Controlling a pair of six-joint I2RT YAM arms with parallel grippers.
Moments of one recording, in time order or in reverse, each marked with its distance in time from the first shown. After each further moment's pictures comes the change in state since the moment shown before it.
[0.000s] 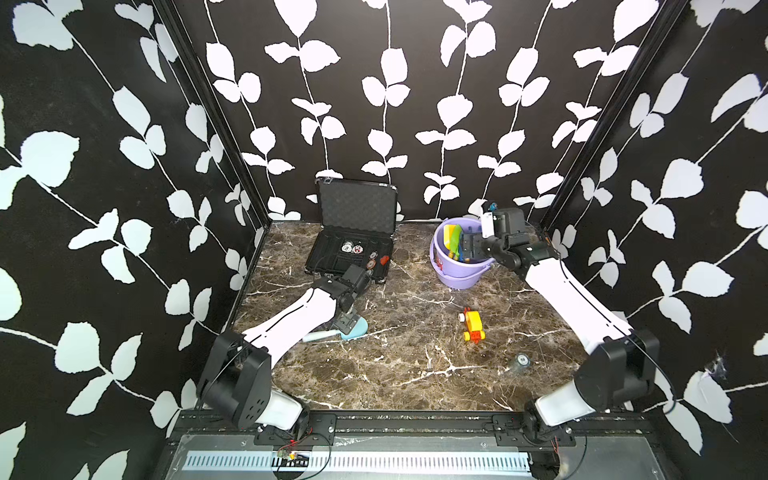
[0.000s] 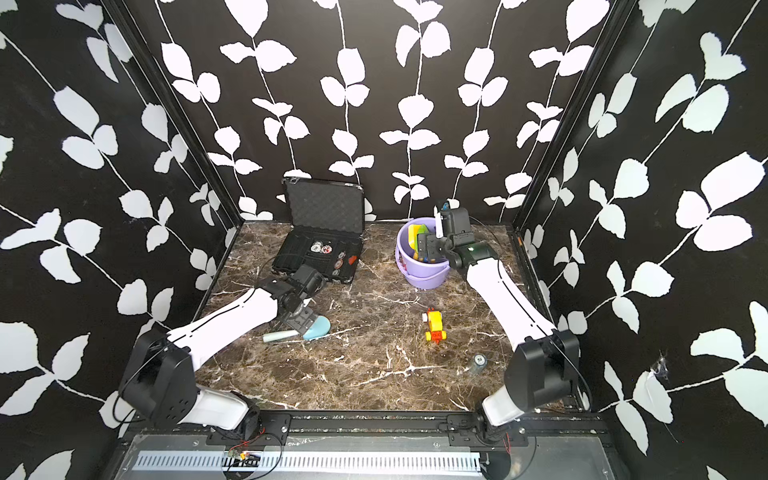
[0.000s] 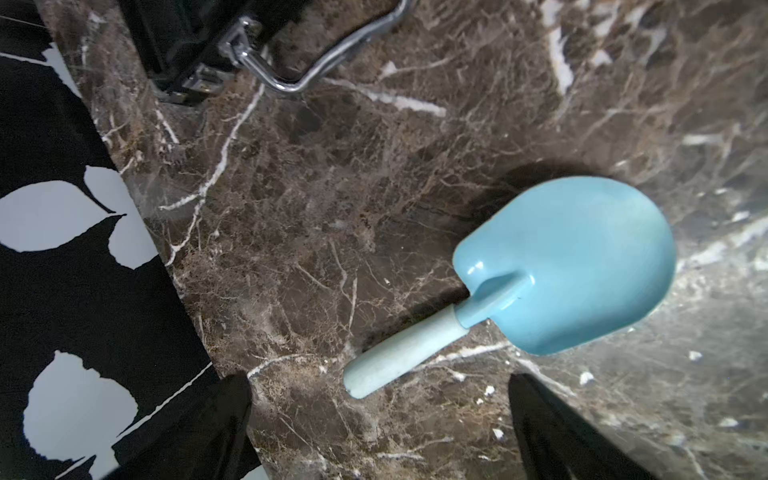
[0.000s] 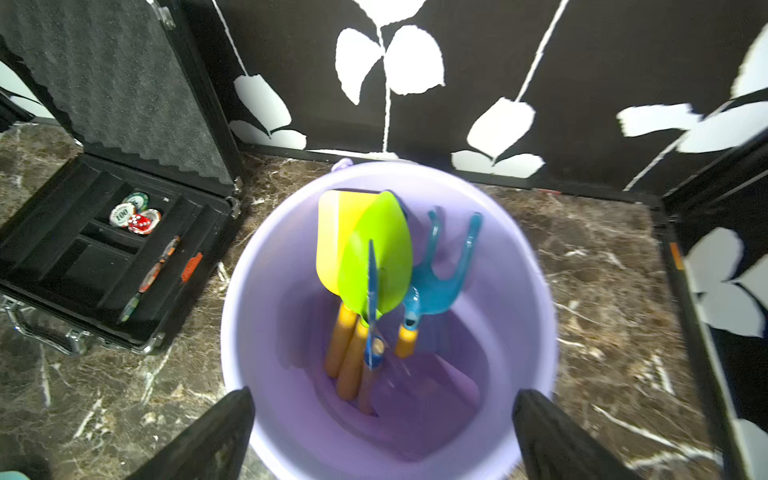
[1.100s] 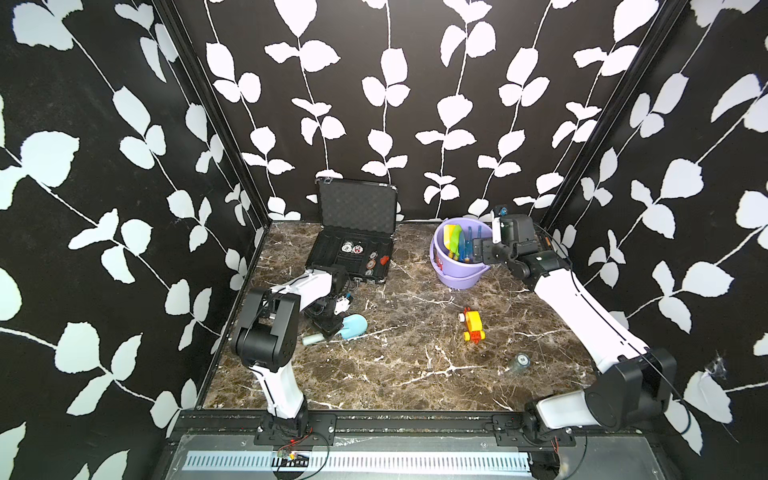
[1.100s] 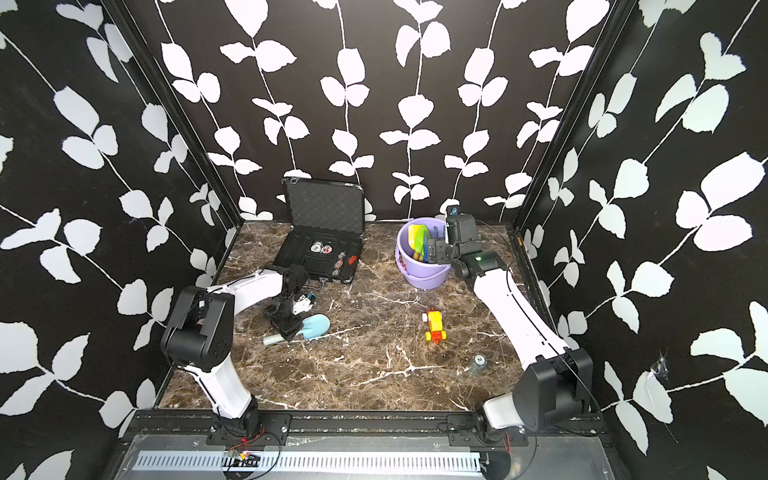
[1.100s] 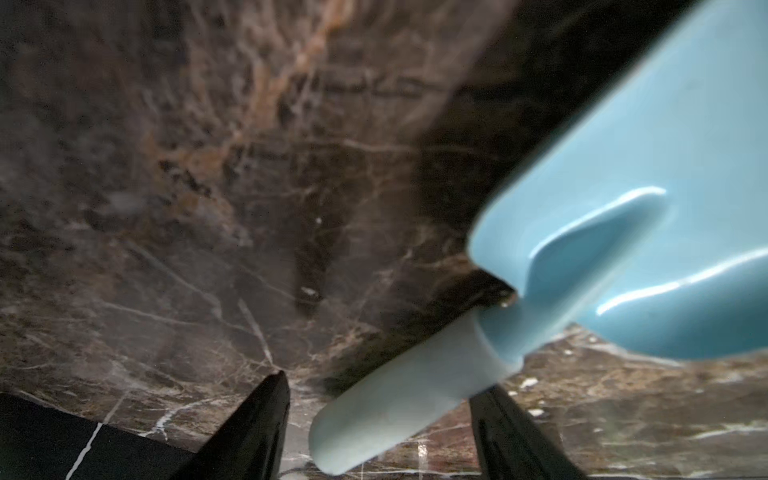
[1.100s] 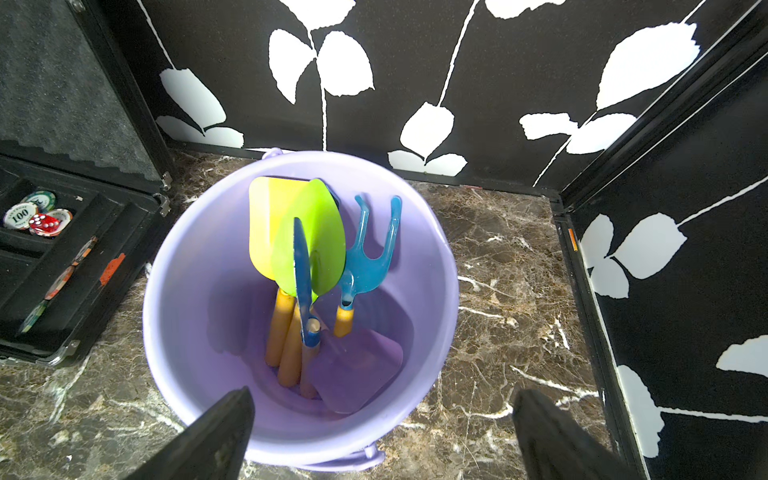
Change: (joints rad) left arm 0.257 0.327 0.088 -0.144 0.260 0.300; right arm -0.001 -0.085 -0.074 -0.001 0.151 -0.020
